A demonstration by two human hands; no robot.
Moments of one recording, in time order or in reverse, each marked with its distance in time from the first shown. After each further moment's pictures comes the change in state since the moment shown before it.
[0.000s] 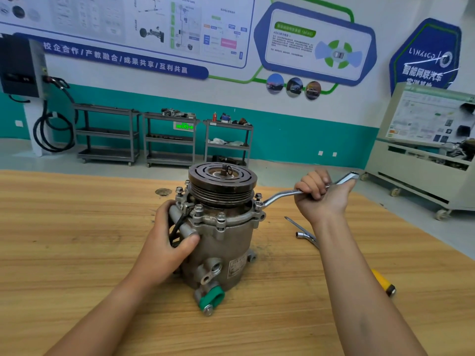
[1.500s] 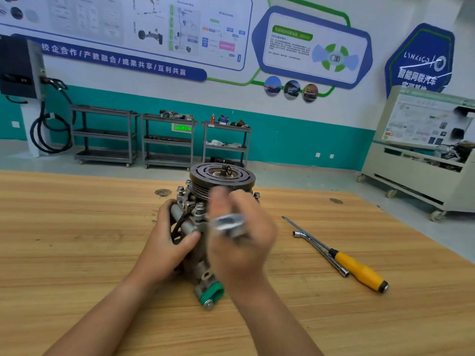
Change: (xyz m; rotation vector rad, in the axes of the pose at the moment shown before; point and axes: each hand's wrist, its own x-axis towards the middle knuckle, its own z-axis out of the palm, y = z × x) left_hand -0.001 0.005 -0.002 0.009 -0.052 -0.082; right_hand -0.116 0.117 0.053 -1.132 -0.472 -1.242
